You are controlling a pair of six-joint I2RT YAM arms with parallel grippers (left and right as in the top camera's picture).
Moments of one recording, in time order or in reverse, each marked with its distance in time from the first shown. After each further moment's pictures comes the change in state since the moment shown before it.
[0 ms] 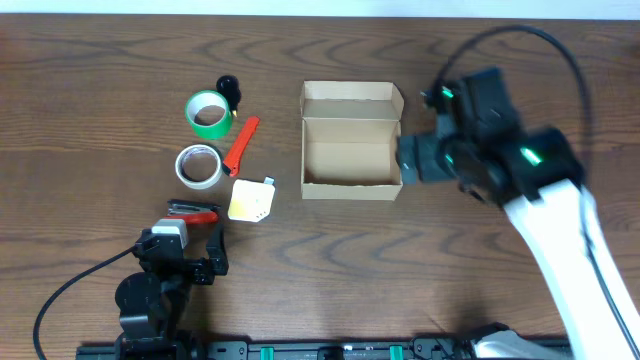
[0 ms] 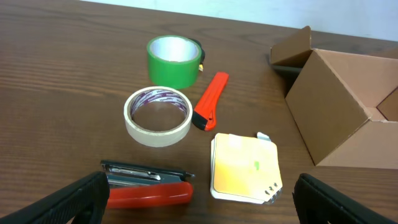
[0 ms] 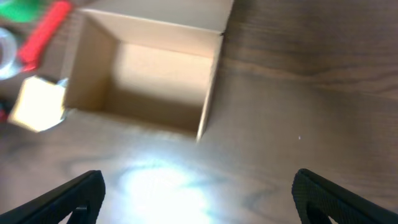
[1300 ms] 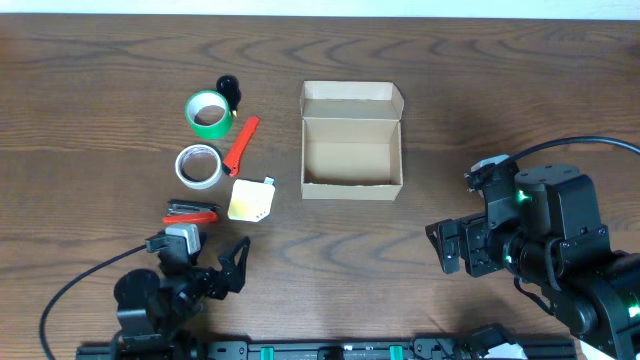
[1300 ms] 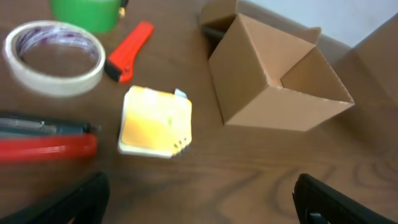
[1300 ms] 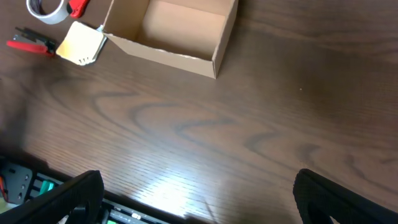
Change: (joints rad) left arm 0.000 0.088 0.106 -0.170 0.290 -0.174; right arm 0.000 -0.370 -0.094 -0.223 -0.072 -0.064
